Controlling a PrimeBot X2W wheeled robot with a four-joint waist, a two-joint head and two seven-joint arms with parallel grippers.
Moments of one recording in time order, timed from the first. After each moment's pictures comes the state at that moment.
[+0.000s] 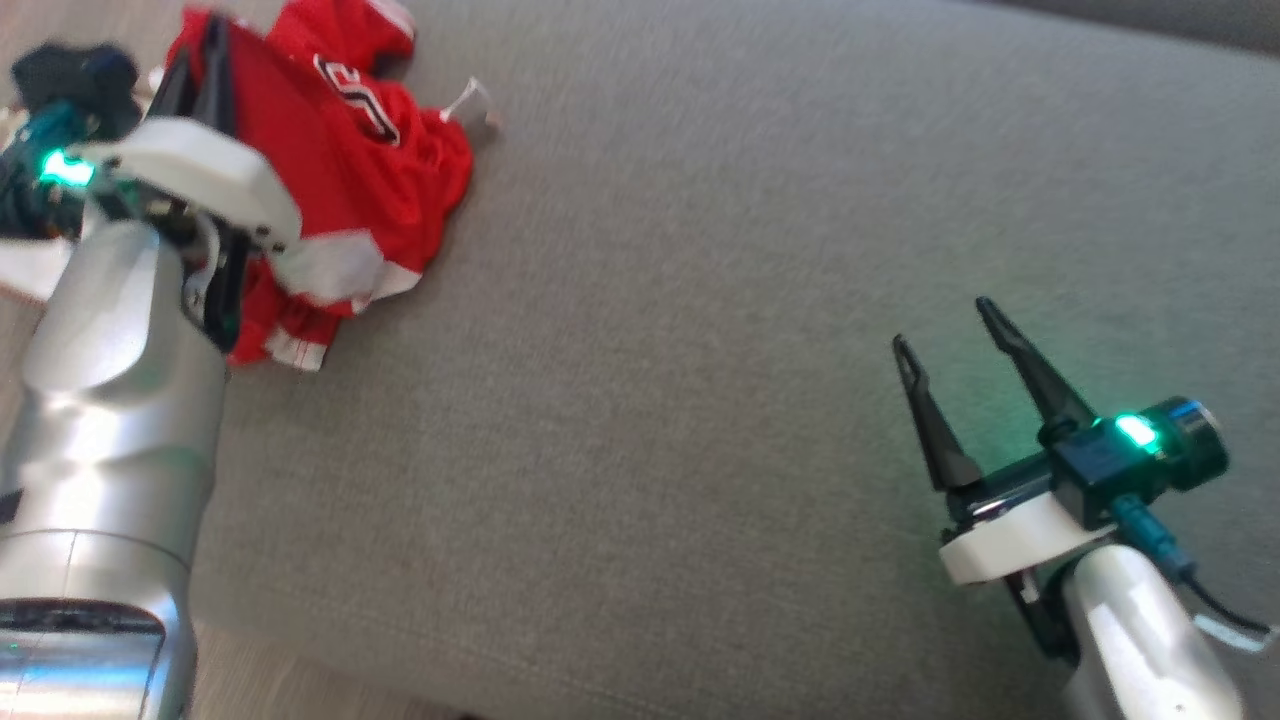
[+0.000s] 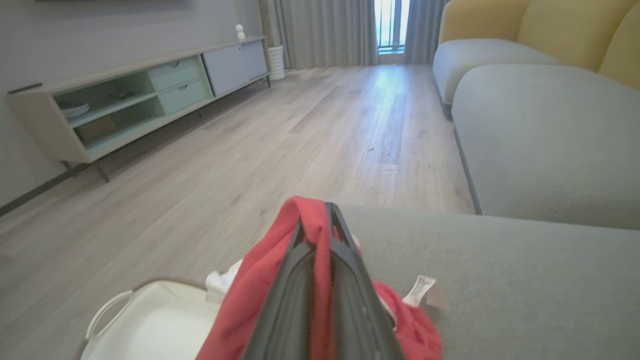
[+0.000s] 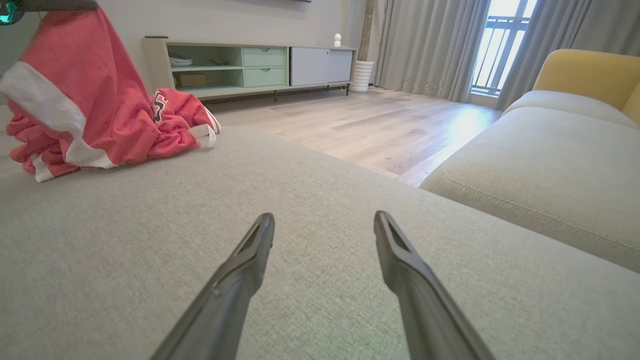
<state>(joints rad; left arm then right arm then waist) -0.97 0.21 -0.19 0.98 -0.30 -0.13 -0.08 -0.17 -0.19 0.21 0.20 -0.04 0.13 -0.25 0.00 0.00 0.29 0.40</state>
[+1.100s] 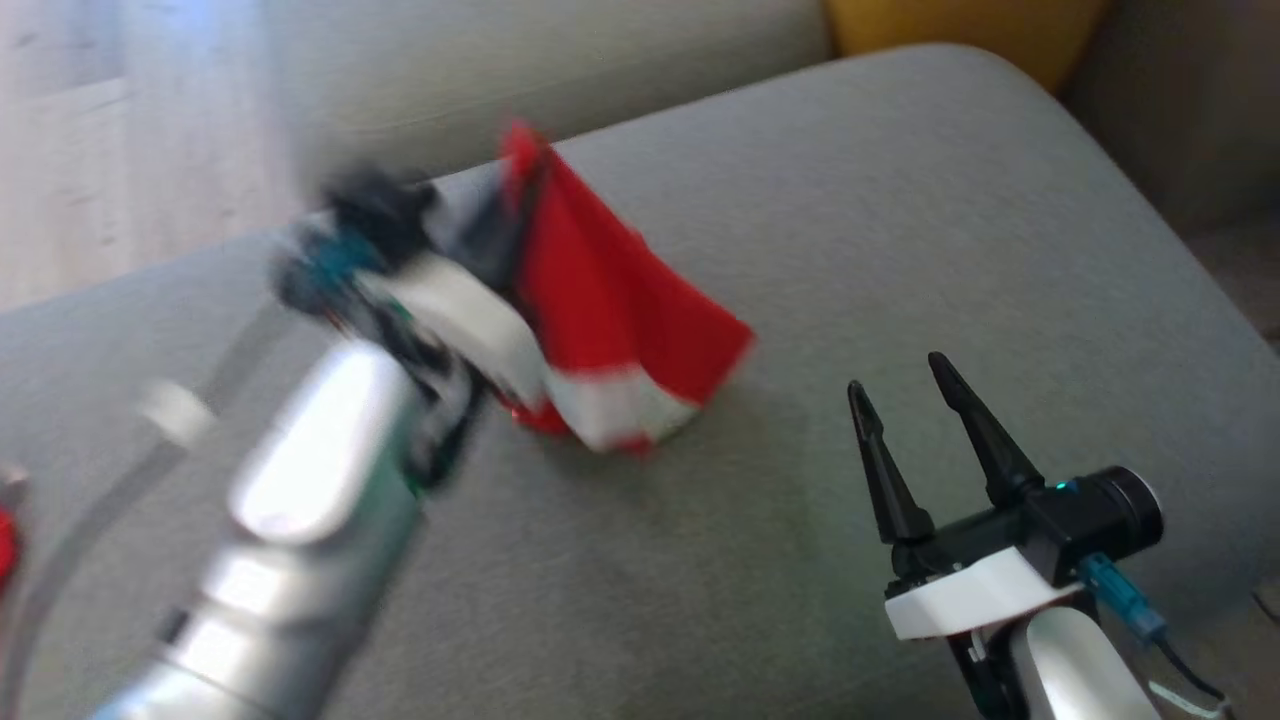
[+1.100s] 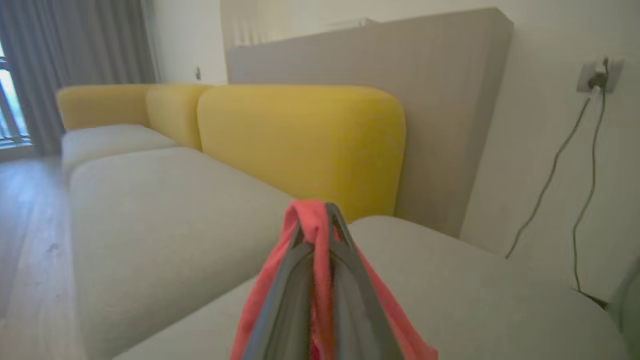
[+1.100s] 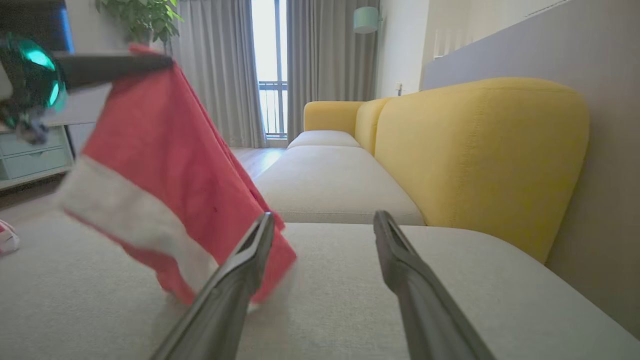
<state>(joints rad) -0.72 0.19 -0.59 0.44 -0.57 -0.09 0.04 -0.06 -0.06 0.22 0.14 0.03 0.13 -0.25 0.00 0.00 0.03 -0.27</state>
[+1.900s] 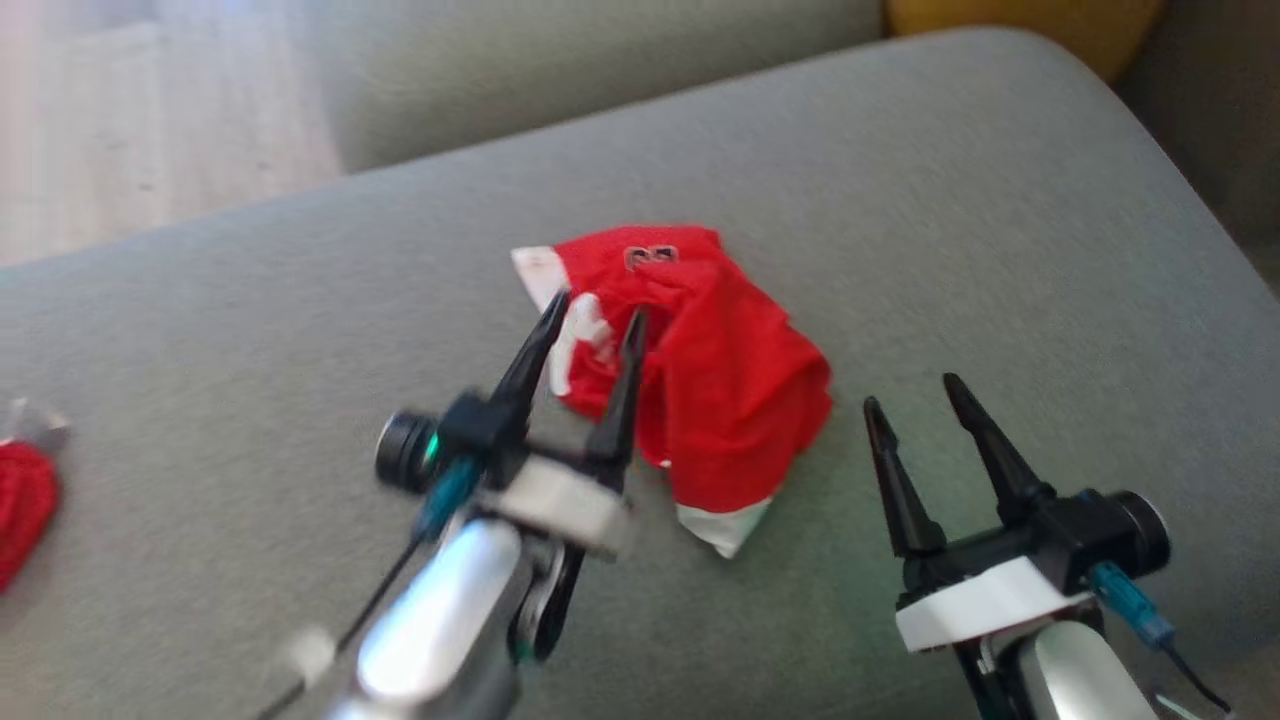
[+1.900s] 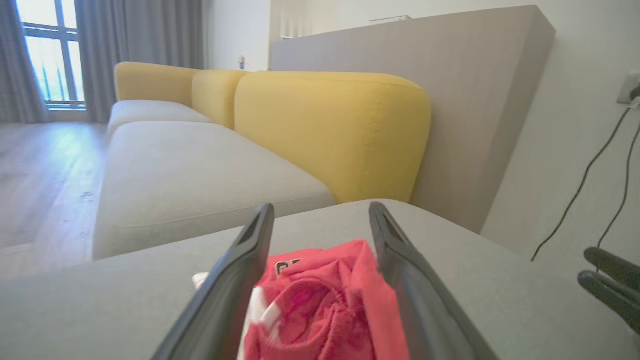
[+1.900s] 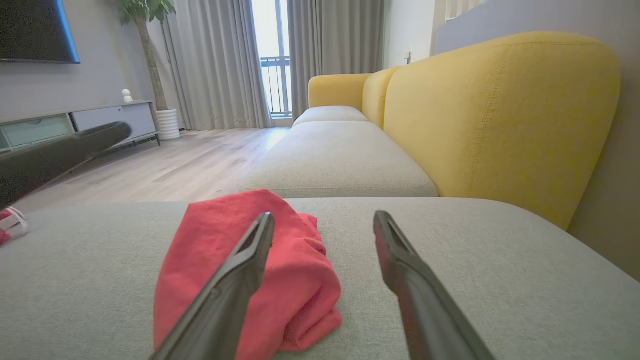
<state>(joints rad) -0.47 0.05 -0.67 0.46 -0.48 0.09 -0.25 -0.04 -0.05 0.19 0.17 0.05 0.13 -0.25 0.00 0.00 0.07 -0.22</state>
